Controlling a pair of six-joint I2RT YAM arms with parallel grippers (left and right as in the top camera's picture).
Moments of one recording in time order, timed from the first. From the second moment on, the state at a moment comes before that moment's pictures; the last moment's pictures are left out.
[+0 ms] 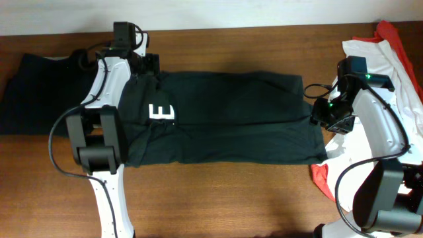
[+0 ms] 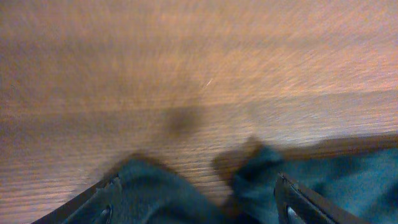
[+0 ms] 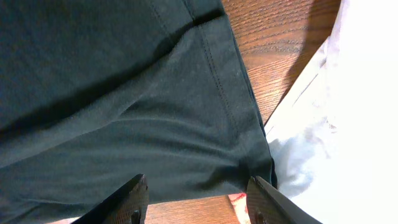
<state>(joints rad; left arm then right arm) -0.02 2.39 2.00 -0.67 0.09 0.02 -0.16 1.74 1.37 -1.13 -0.07 0.22</state>
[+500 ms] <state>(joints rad) -0.01 2.44 2.03 -0.81 0.04 0.03 -0.16 1.74 1.37 -0.90 -0.07 0.22</state>
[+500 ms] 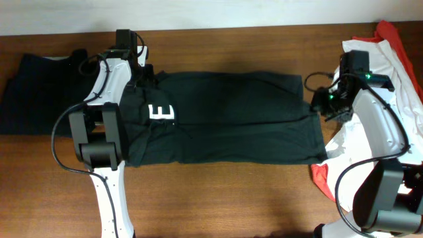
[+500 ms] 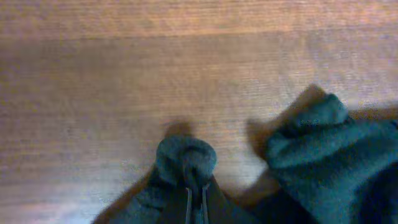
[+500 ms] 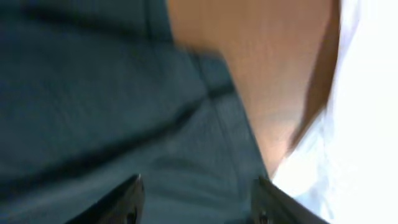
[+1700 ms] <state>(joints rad) 0.00 2.42 2.10 -1.10 0.07 0.03 -0.08 2.18 1.38 -0.08 -0.11 0.21</state>
